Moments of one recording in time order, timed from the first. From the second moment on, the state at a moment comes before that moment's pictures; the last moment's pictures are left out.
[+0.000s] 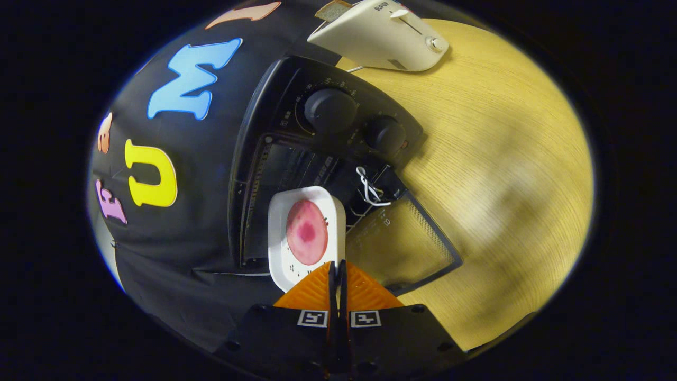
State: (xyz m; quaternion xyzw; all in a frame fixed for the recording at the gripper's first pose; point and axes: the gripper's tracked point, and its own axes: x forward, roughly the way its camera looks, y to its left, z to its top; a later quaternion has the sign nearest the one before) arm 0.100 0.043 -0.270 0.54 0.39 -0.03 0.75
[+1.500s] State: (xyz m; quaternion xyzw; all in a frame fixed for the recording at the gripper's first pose) arm 0.138 0.078 -0.252 0.54 0.32 -0.05 0.78
